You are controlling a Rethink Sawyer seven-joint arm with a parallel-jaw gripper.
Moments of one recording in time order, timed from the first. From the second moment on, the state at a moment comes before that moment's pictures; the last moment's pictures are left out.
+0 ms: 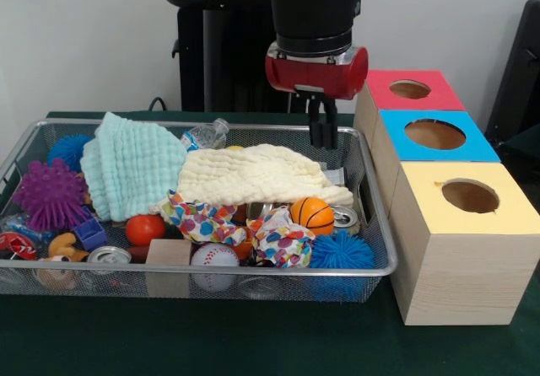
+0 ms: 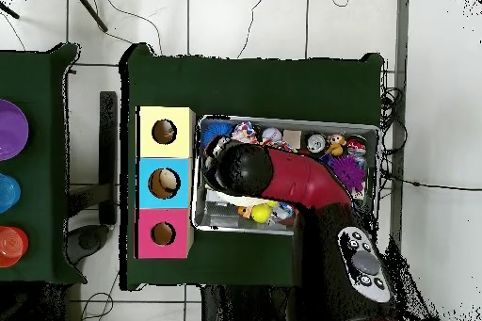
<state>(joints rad) -0.35 -0.75 0.17 1.74 0.01 0.54 2.06</state>
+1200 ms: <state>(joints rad) -0.38 -0.74 0.17 1.59 -0.03 0.86 2.06</state>
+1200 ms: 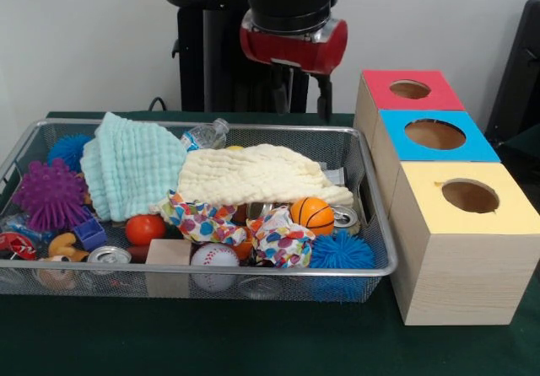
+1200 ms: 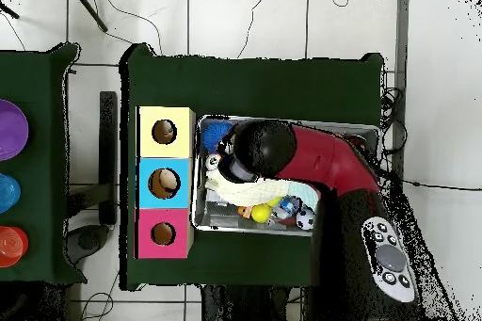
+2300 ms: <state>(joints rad) -0.38 -0.60 0.17 1.40 -0.11 0.87 2.06</state>
